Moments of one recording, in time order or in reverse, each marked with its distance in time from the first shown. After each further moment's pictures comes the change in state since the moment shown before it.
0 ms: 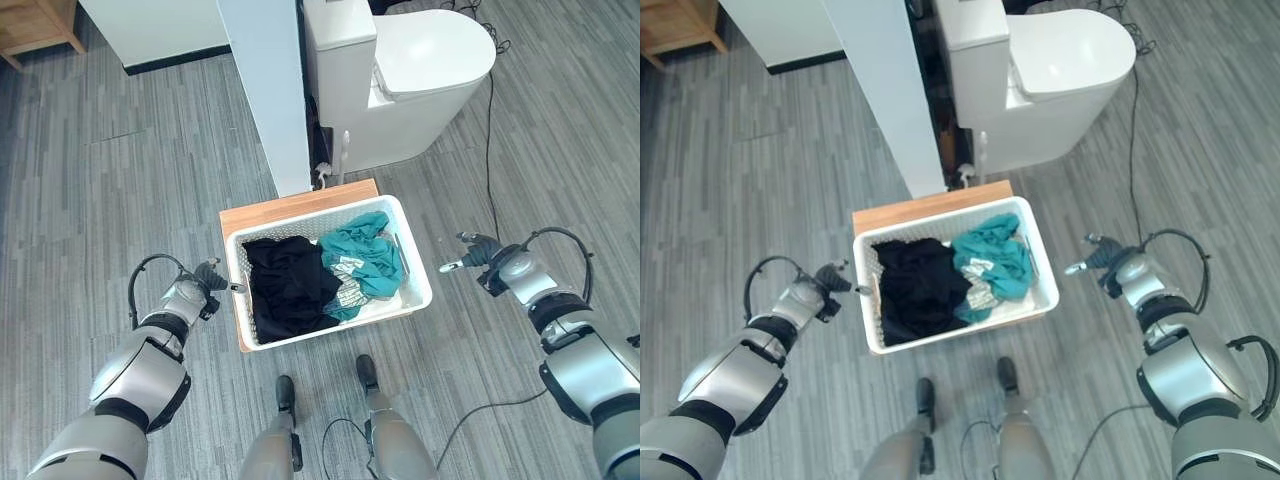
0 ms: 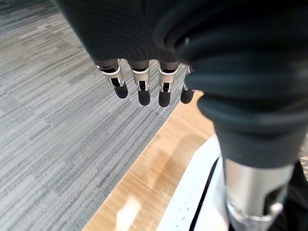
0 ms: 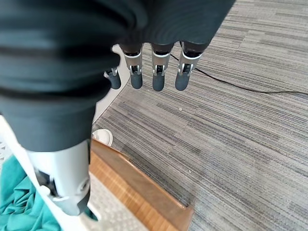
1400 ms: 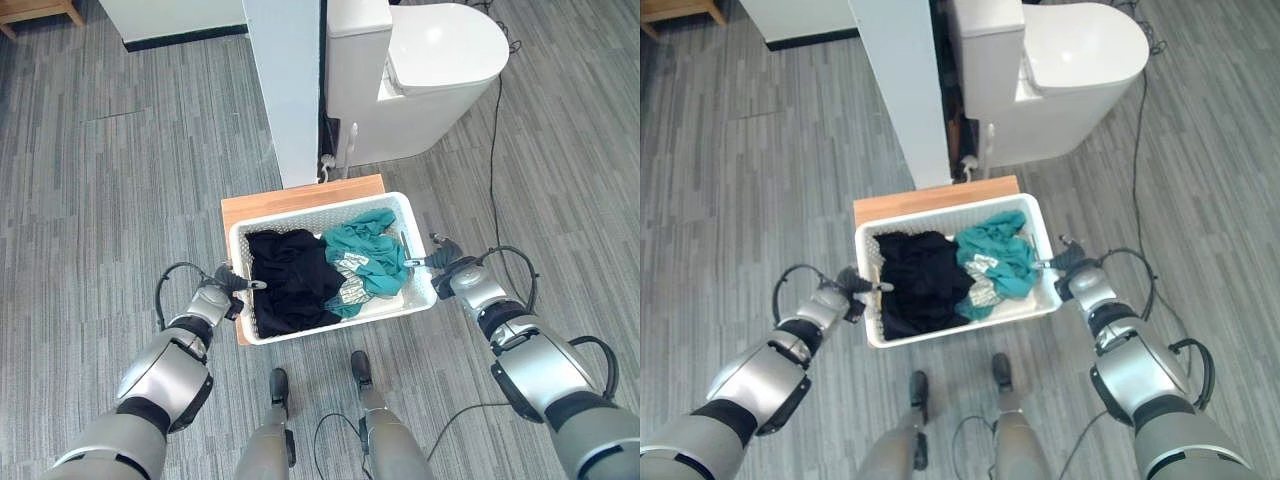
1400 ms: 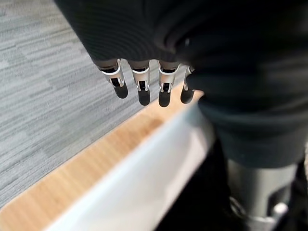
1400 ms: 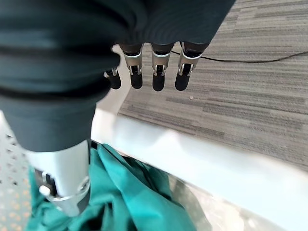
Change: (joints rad) left arm -0.008 -0.133 0.025 0.030 -0.127 -0.001 0.103; right arm -0.001 0.206 -0.072 0.098 0.120 -0.018 -0.252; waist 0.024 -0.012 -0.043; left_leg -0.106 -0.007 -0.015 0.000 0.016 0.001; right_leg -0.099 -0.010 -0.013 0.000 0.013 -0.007
